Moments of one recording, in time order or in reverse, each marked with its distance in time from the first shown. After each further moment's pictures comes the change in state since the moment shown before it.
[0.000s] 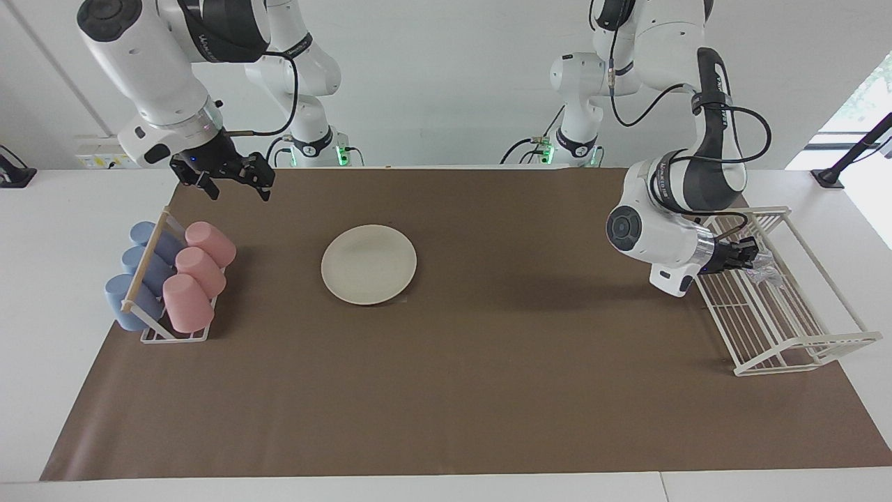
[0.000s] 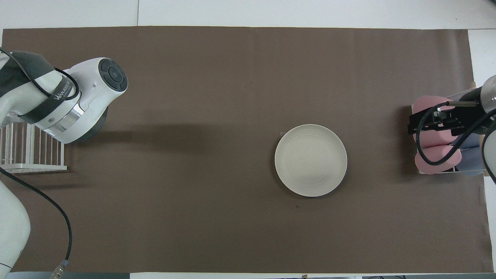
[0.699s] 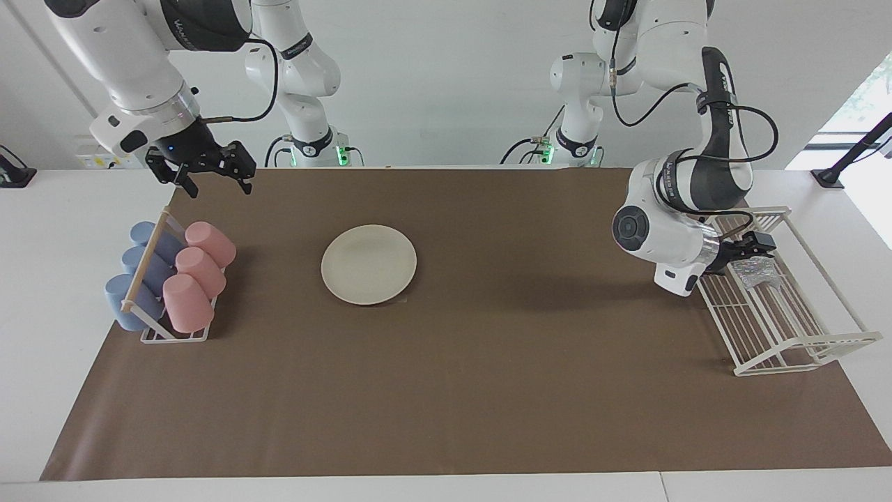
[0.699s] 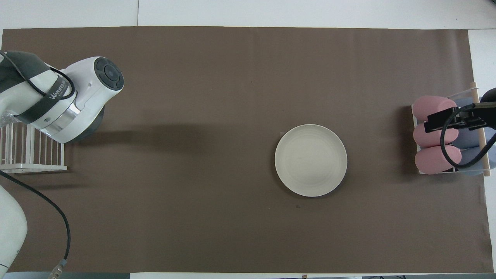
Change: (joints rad) left arm 0.016 -0.009 0.005 0.007 -0.057 0.007 -0.010; right arm -0.043 -0.009 0.000 0.008 -0.001 0.004 -0.113
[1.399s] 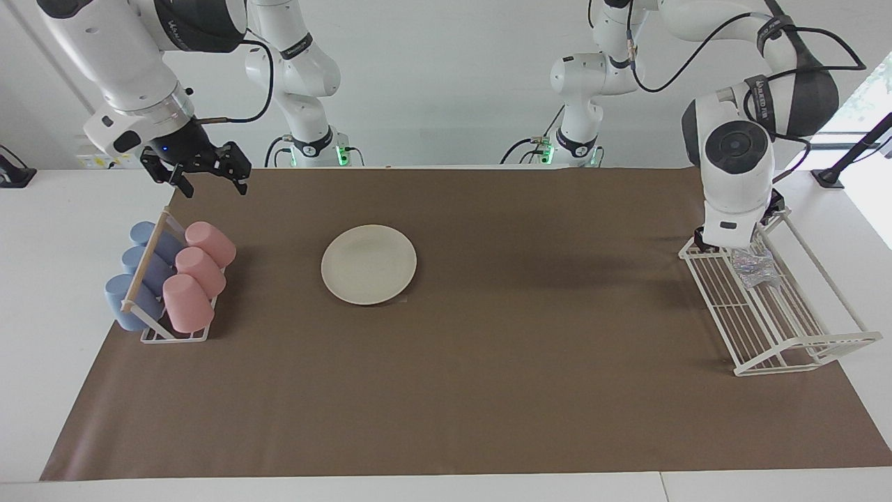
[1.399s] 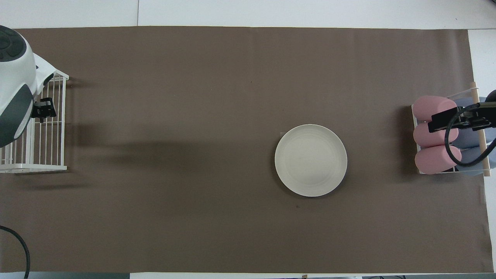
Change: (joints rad) left arm 0.095 -0.189 0.016 0.050 -0.508 0.013 0.000; right arm -0.009 0.000 -0.005 -0.001 -0.001 0.000 0.000
